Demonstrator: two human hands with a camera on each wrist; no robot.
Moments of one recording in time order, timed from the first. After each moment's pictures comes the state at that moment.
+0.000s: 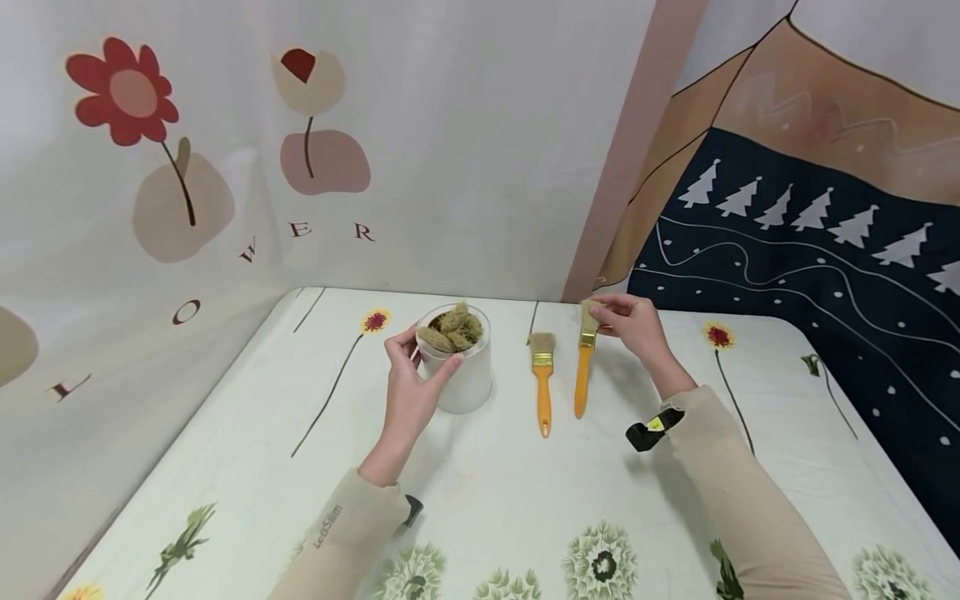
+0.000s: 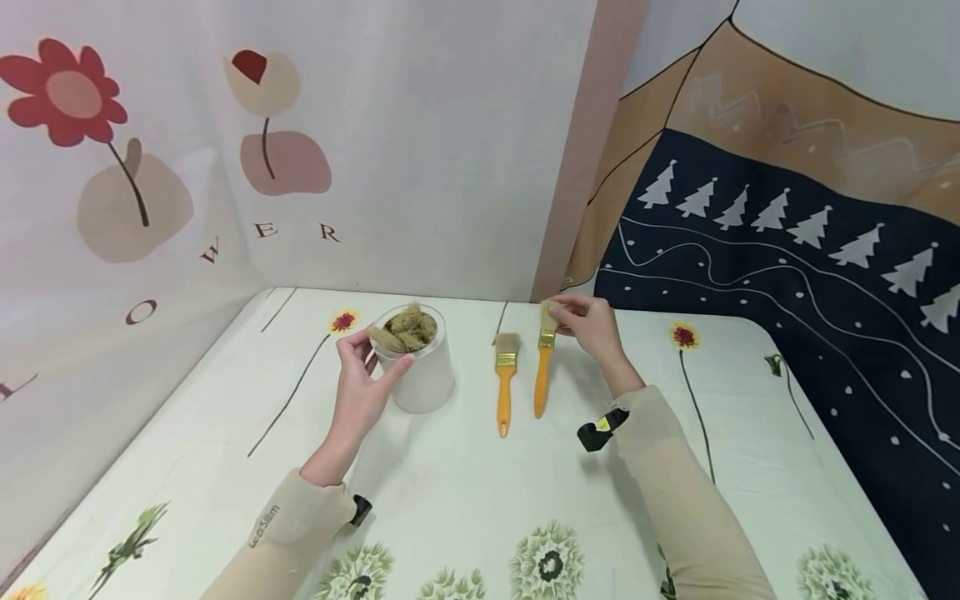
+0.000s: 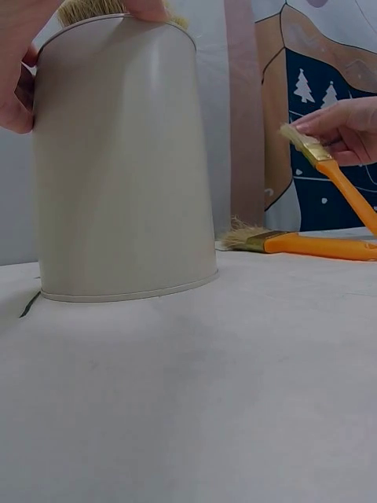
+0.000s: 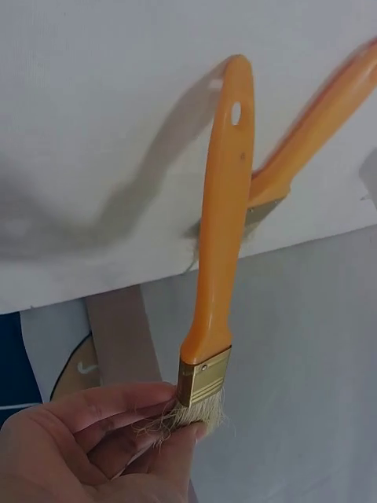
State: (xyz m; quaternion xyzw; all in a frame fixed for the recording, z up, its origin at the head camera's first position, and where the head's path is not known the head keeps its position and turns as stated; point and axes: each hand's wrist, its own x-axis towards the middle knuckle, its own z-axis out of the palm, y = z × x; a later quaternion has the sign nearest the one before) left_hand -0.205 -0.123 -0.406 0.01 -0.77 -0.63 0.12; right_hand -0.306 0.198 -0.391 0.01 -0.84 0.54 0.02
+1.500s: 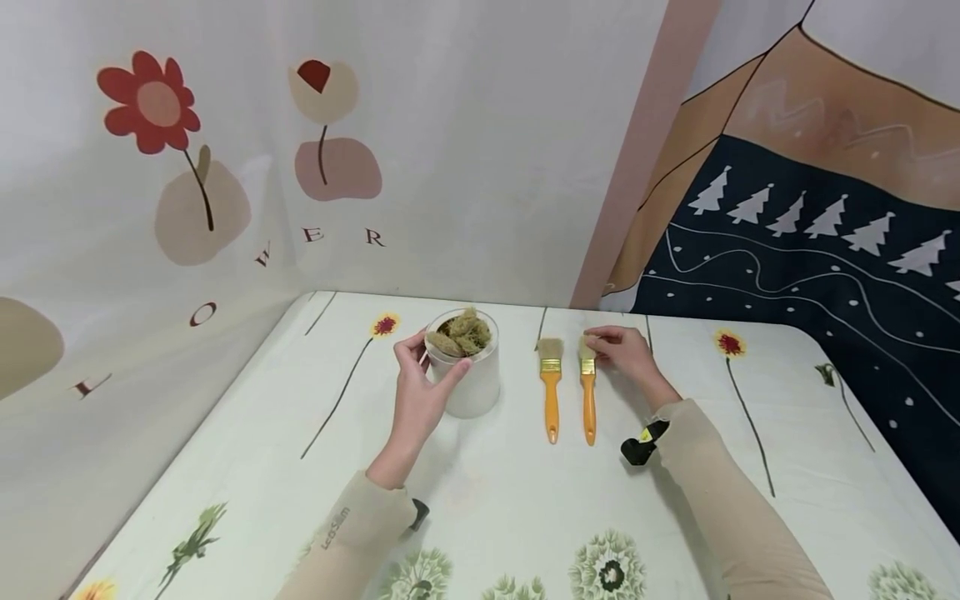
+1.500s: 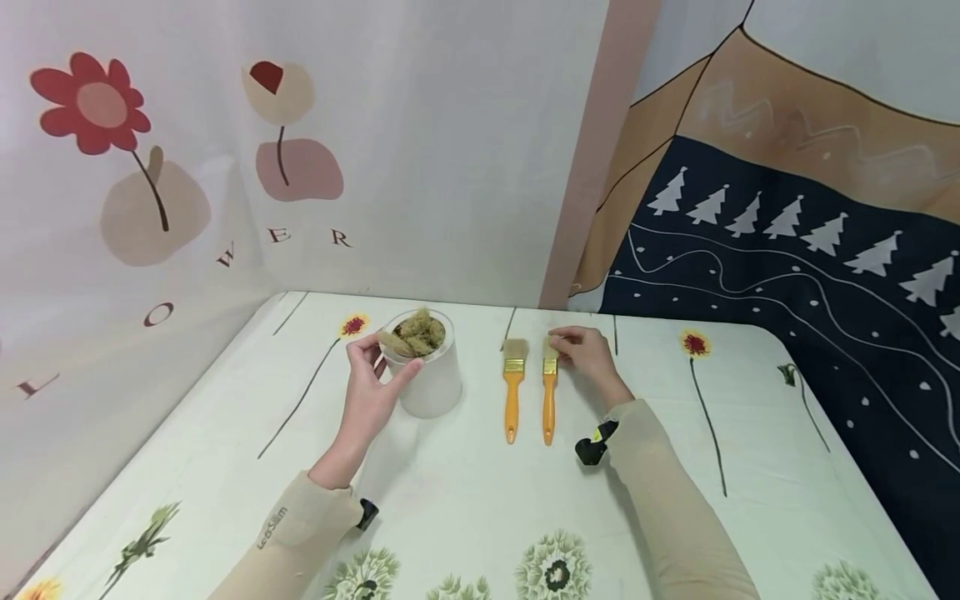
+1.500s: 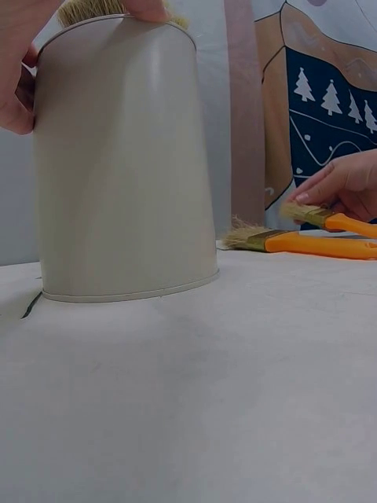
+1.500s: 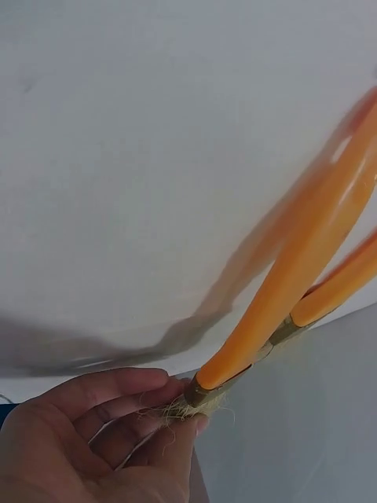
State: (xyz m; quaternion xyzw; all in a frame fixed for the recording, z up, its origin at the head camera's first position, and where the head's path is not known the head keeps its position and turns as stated) left_hand -0.201 -0.122 -0.403 0.01 -0.77 -0.62 0.12; right_hand -0.318 0.194 -0.445 -0.01 -0.85 0.52 -0.06
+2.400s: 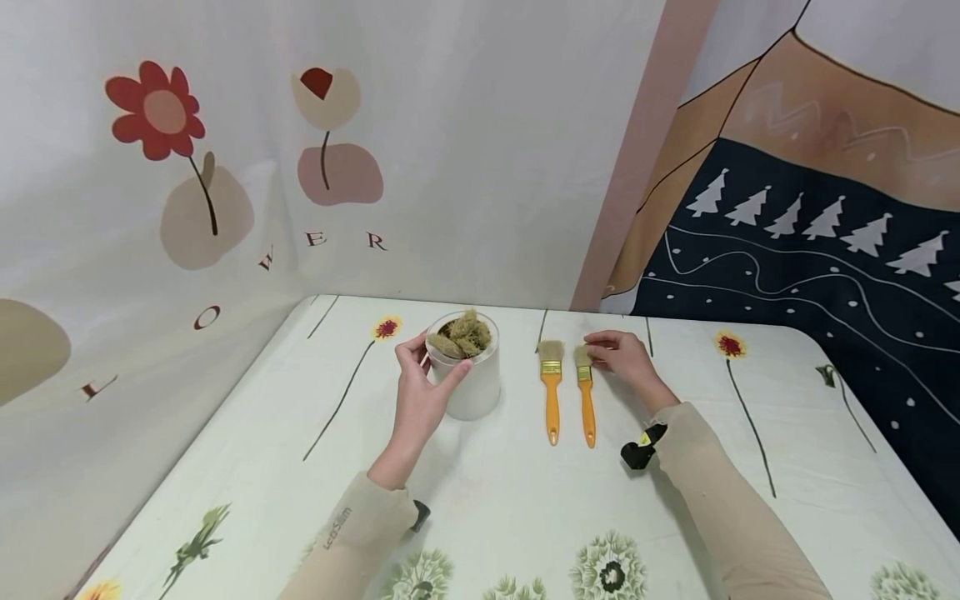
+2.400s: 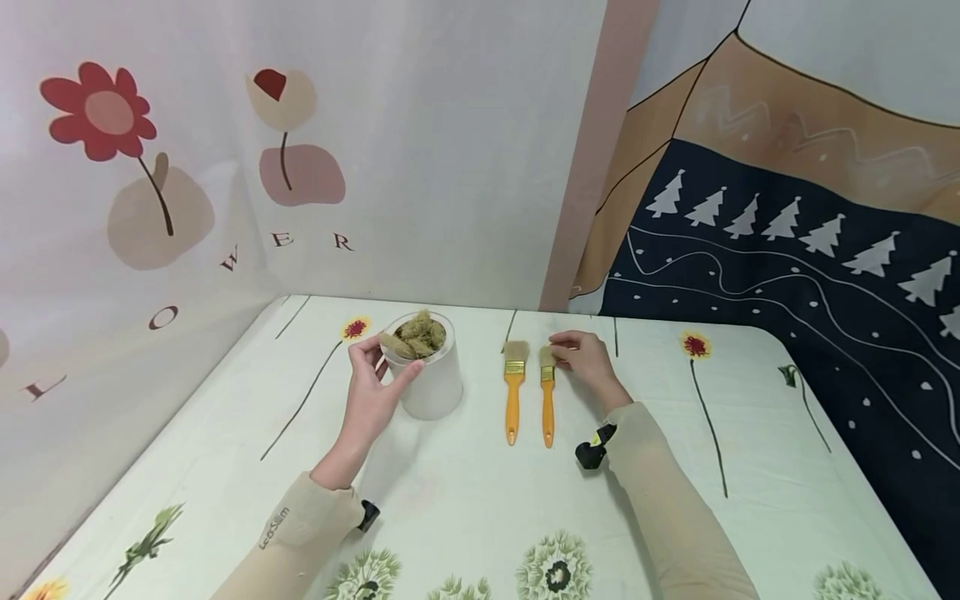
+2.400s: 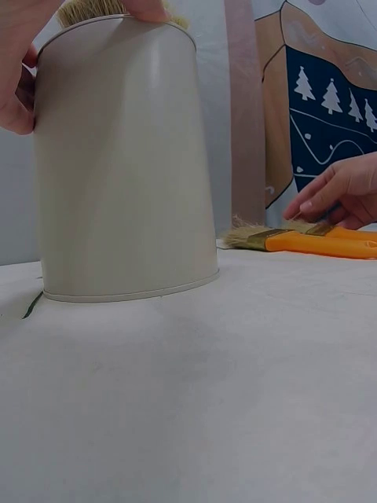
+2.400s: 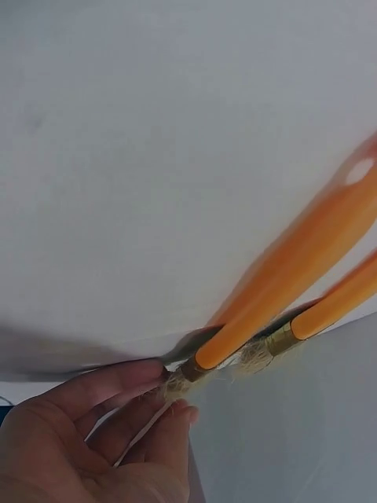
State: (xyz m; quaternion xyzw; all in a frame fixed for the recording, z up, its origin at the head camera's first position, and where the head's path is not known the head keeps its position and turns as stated) left_hand -0.200 -0.121 -0.401 0.01 -0.77 -0.62 0.12; right_hand -0.314 0.192 -0.448 0.00 -0.85 0.52 -0.07
